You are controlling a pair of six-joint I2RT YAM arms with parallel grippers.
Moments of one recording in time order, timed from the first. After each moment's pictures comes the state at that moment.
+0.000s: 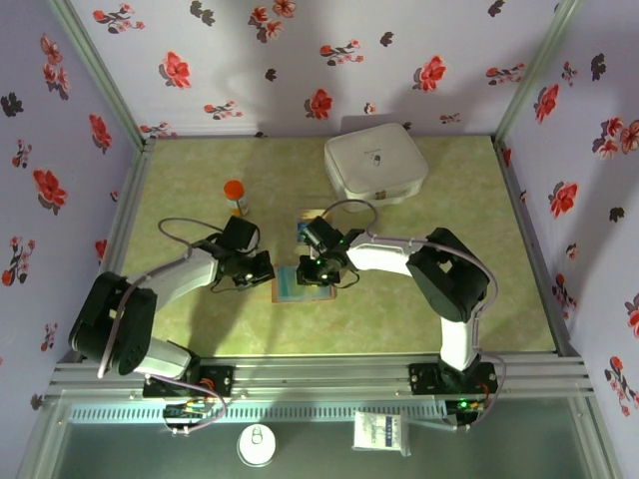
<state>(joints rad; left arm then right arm) -0.50 1.42 0.73 -0.43 0.29 -0.75 0.86 1.90 1.14 -0.37 -0.32 0.79</state>
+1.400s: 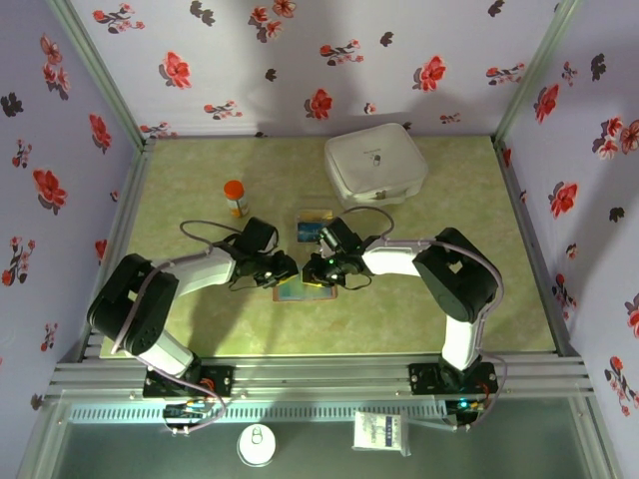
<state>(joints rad) -0.60 1.57 0.75 -0.22 0.35 -0.92 0.78 1.85 0.97 -0.12 -0.48 0.85</state>
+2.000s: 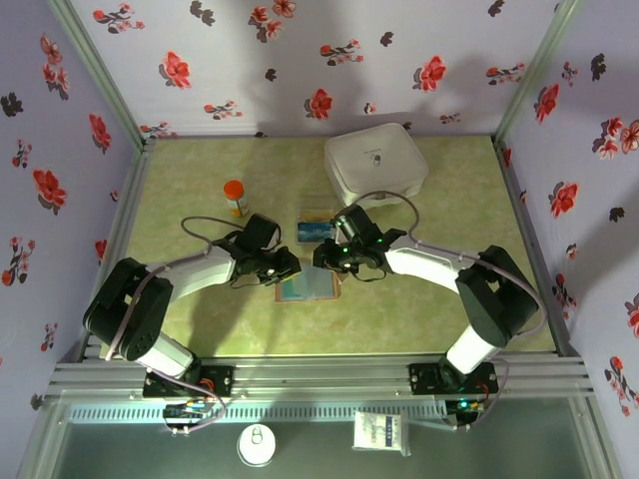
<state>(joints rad) -0.63 1.53 0.79 -0.25 0.36 -0.93 0.73 1.61 0.94 -0.24 -0.37 0.82</state>
